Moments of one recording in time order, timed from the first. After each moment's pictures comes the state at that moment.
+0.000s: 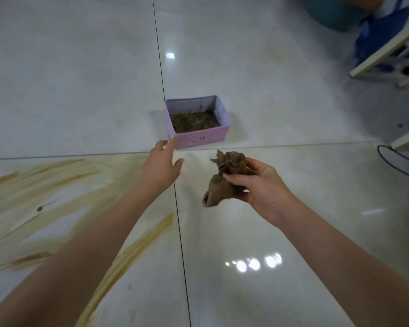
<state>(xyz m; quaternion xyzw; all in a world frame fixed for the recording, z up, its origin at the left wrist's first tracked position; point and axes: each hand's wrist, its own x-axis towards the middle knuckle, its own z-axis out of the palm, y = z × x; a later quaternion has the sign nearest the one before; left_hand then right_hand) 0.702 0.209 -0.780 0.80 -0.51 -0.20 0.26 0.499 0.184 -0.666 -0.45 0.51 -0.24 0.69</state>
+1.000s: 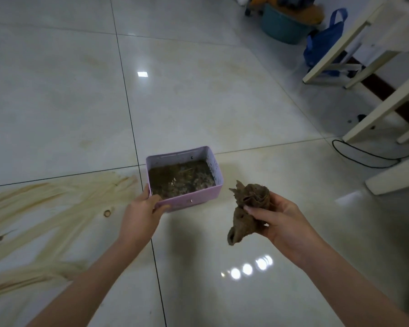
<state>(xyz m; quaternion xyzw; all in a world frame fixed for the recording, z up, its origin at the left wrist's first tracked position) 0.641 0.263 -0.793 0.78 -0.55 -0.17 0.26 0.384 0.214 -0.650 -0.42 0.52 -0.31 0.68</state>
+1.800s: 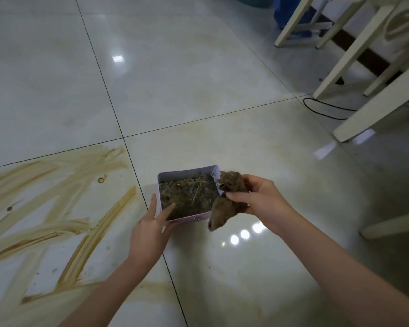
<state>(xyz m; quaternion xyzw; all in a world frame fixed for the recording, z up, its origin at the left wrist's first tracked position) 0.557 0.383 -0.782 0.75 -0.61 -0.20 0.16 0.349 0.294 -0.647 -0.43 0.59 -0.27 0.63</state>
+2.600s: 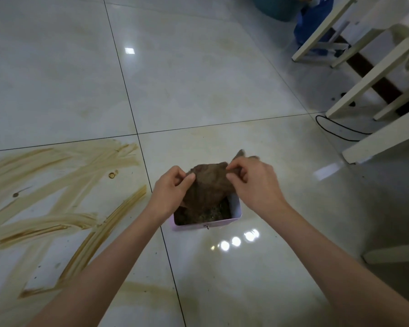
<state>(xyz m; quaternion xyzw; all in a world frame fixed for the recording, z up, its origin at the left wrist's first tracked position) 0.575 0.311 -0.716 0.65 -0.37 -0.48 0.45 0.407 0.258 -0.637 -0.78 0.59 -0.13 0.16</state>
